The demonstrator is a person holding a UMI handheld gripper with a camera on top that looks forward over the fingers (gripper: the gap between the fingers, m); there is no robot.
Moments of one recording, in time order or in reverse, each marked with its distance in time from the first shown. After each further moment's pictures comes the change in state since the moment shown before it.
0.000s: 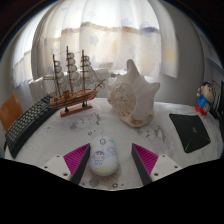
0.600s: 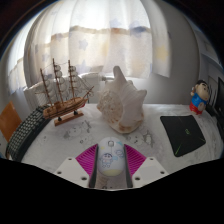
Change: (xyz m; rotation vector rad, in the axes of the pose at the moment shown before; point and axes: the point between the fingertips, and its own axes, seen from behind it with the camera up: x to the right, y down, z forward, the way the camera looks) arm 0.030 -0.025 -0.011 -0.018 0.039 0.056
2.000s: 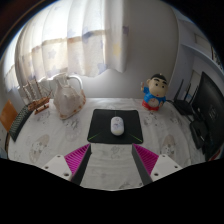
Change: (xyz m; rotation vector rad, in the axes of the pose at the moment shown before) arm 0.293 -0.014 -0.167 -0.171 0.063 -0.027
